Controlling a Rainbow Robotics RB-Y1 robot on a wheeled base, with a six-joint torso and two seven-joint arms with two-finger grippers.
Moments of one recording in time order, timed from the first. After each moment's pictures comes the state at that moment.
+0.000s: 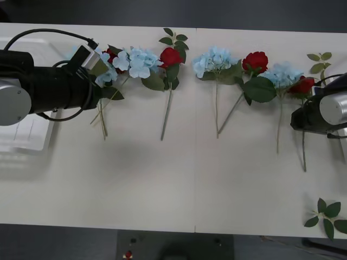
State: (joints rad) right arm -0.69 -0.87 0.66 -1.01 -0.90 0.90 1.13; left arm -0.43 0.88 -0.31 -1.79 1.00 0.83 -1.89
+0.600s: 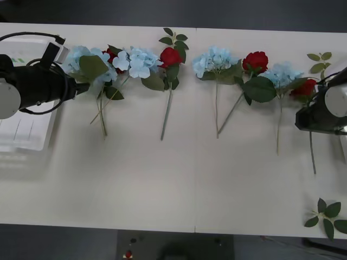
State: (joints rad) right arm -0.69 -0.91 0.60 -1.09 -0.91 1.07 1.13; left arm -0.47 0.89 -0.31 -1.49 0.98 0.64 -1.89
